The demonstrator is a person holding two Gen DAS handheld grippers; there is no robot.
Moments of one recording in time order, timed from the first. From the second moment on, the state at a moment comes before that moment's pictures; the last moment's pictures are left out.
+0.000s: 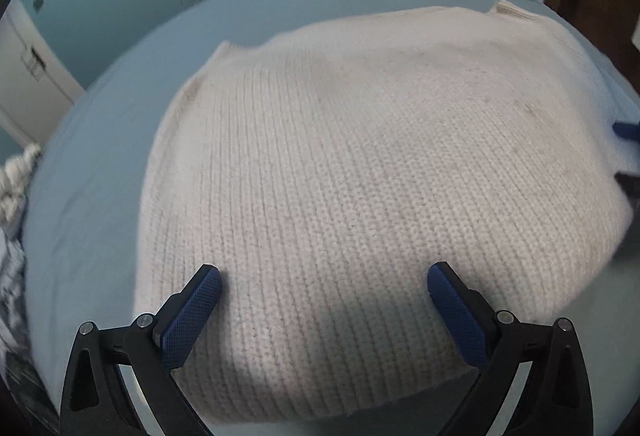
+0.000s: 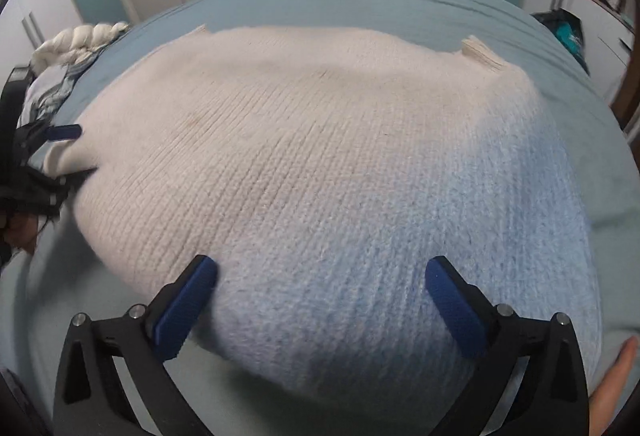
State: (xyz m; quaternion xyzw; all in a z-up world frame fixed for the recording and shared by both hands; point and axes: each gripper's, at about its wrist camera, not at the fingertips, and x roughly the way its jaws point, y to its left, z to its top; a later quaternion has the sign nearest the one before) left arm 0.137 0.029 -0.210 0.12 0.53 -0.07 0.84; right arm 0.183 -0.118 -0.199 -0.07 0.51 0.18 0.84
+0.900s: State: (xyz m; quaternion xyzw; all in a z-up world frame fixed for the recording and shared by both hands) left arm 0.157 -0.028 -0.201 0.16 0.52 -0.13 0.83; right arm 0.179 -0.064 -0.192 -0.16 0.52 0.21 0.81
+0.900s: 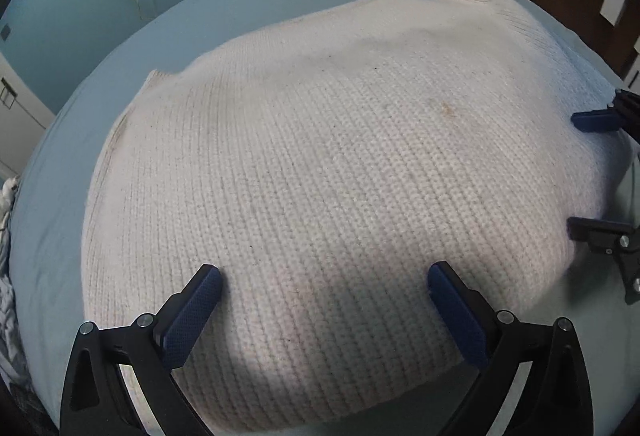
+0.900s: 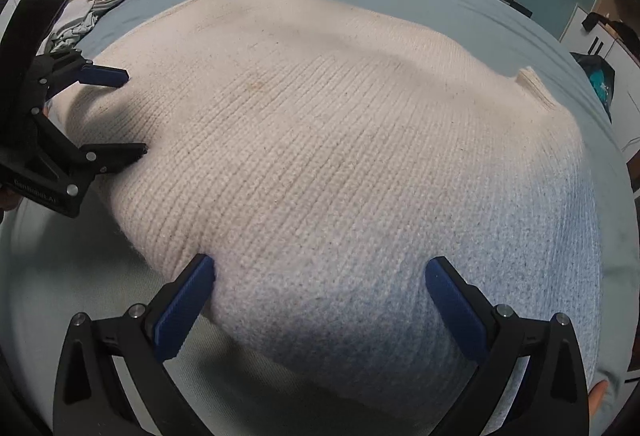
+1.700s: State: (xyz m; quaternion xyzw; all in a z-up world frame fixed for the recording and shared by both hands) left arm 0.133 0.118 -0.149 0.04 0.59 -0.02 0.80; right arm 0.179 -0.234 -0.163 0.27 0.66 0.04 0.70
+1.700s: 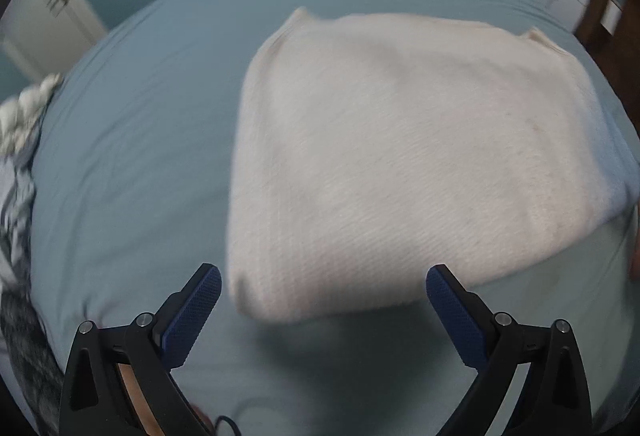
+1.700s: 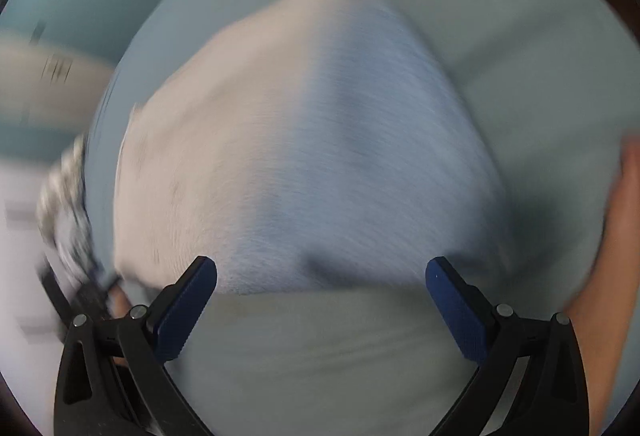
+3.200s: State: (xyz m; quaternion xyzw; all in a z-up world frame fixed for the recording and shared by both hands) left arm 0.169 0.178 -0.194 -0.41 0.61 -0.04 0.68; right arm 0.181 -0.270 -0.190 0.38 0.57 0.06 0.73
